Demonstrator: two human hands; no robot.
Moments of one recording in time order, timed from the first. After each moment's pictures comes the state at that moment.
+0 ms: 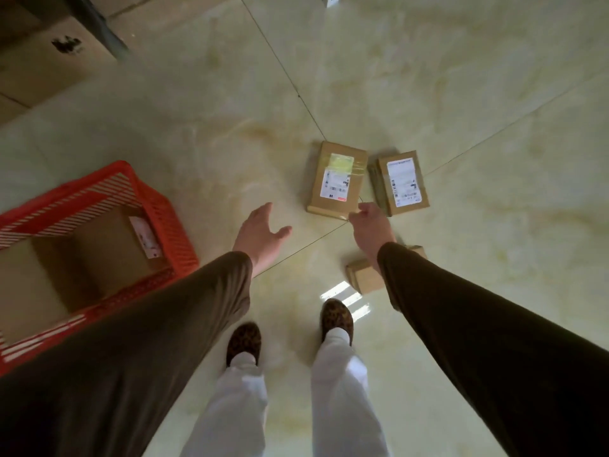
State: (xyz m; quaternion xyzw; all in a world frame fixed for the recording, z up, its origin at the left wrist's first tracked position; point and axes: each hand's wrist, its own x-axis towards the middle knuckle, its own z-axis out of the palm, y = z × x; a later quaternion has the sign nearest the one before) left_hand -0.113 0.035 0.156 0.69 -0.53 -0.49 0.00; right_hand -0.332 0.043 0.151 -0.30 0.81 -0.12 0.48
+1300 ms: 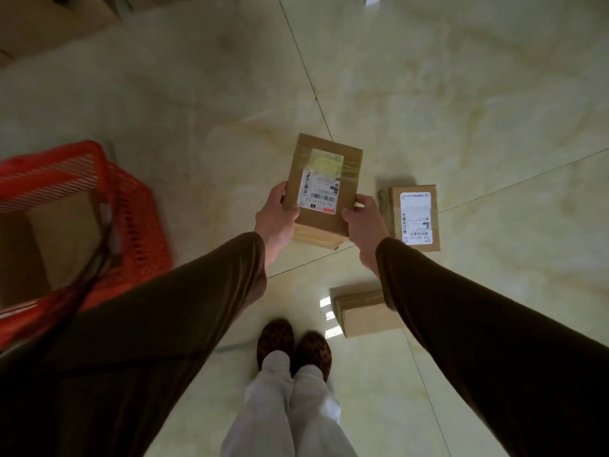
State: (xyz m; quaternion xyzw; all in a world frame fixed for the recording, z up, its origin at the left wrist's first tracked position) left_hand -0.179 -0.039 0.094 0.71 -0.30 -0.61 0.20; right_hand -0.343 -0.046 0.084 -0.23 0.76 -0.18 0.58
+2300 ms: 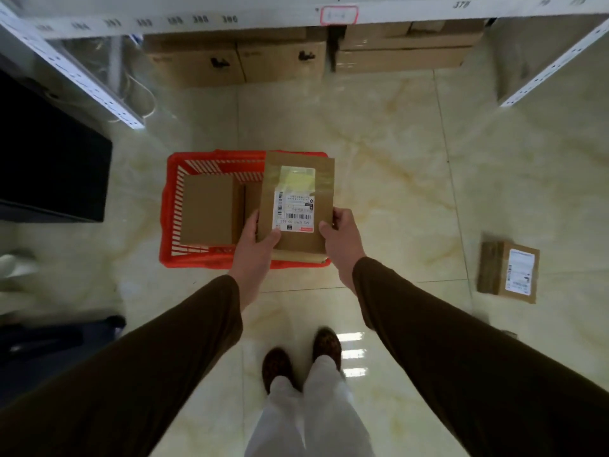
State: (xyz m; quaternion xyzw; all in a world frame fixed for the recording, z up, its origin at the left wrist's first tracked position) left_hand 0.198 0.164 0.244 0.72 -0.13 -0.55 0.40; right_hand 0.051 0.082 0.242 -0.41 0.65 -0.17 0.63
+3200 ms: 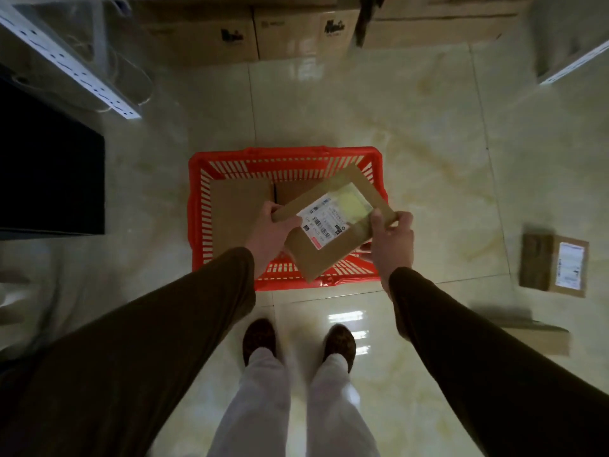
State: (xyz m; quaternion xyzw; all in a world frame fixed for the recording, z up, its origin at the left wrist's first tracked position) left_hand 0.344 0.112 0.162 0.70 -0.16 -0.62 0.30; right_hand 0.126 0.072 0.163 -0.39 0.77 -0.19 0.46
